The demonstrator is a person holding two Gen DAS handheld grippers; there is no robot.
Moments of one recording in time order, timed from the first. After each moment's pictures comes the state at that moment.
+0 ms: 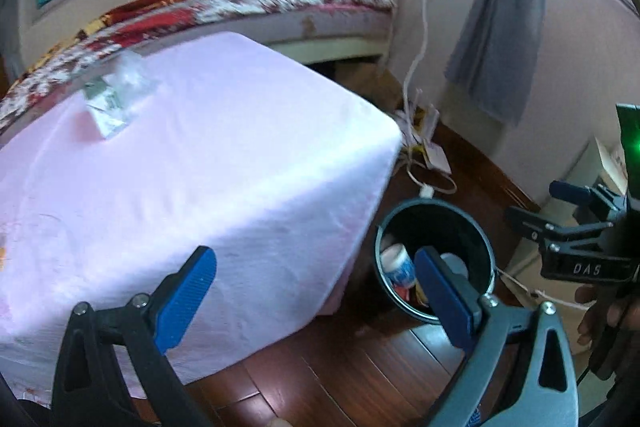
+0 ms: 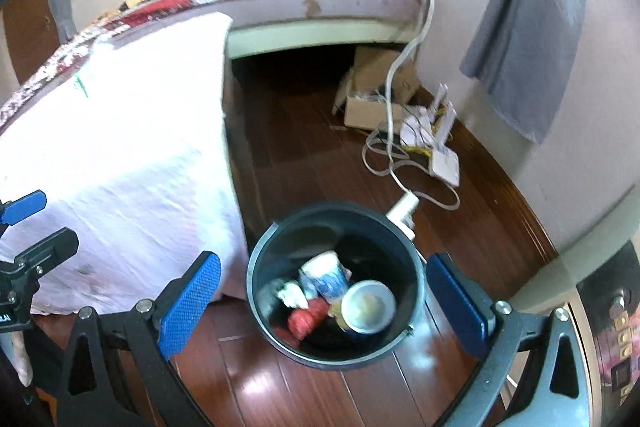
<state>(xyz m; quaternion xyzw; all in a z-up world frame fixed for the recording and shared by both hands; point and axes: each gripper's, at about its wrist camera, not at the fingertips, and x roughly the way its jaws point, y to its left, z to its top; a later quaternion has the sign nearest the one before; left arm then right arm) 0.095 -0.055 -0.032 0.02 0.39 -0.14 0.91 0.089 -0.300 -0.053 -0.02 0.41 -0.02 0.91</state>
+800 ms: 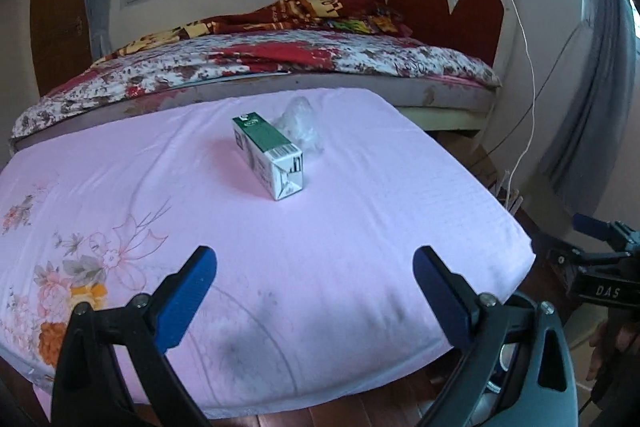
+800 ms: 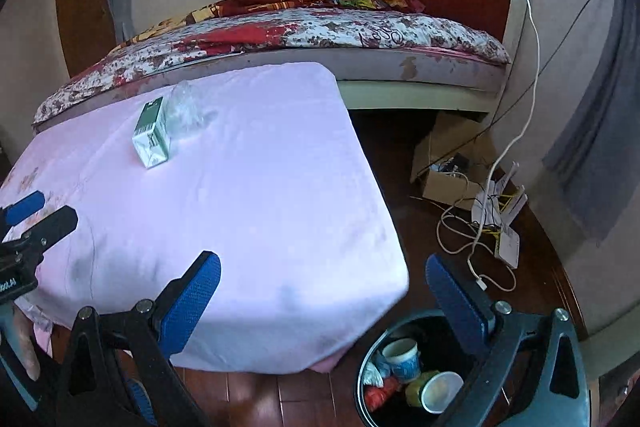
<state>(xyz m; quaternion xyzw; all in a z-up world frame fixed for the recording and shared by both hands) 0.159 0.082 0.002 -0.05 0.33 0.00 0.94 0.195 -0.161 -0.001 -0.04 0.37 0.07 0.92</state>
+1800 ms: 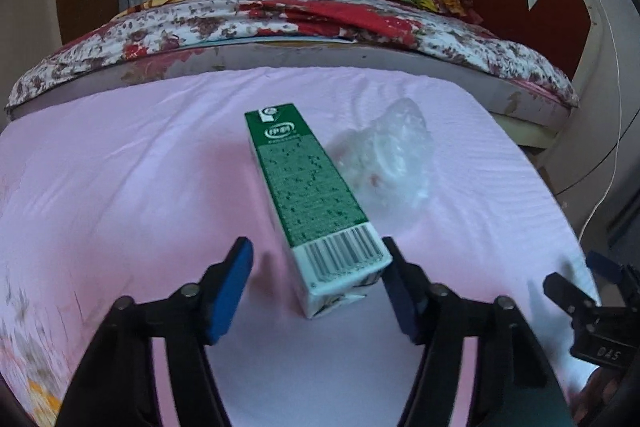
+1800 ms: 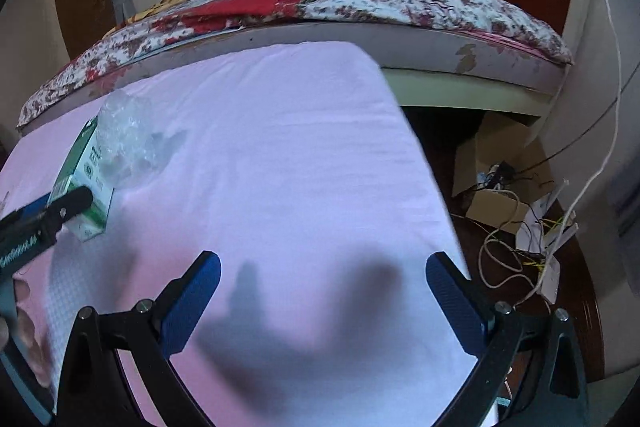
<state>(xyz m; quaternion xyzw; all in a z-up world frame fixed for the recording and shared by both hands) 0.312 0.130 -0.045 -0.08 0.39 0.07 0.92 0.370 -0.097 -0.055 -0.06 0.41 0.11 0.90</state>
